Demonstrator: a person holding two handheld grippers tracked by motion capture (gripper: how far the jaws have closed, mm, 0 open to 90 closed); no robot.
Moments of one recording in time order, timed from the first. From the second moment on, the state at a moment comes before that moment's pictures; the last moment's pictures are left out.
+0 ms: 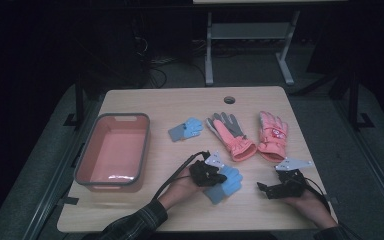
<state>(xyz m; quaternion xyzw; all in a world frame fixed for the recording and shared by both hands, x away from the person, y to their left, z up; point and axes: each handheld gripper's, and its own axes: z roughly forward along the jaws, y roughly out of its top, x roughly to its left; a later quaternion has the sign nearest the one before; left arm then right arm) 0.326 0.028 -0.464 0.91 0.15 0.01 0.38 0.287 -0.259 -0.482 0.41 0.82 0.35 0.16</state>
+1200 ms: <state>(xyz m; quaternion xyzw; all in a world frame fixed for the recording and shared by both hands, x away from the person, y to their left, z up) 0.354 0.068 -0.434 0.90 0.19 0.04 0.39 0.287 -0.260 -0.482 0.41 0.83 0.35 0.15</state>
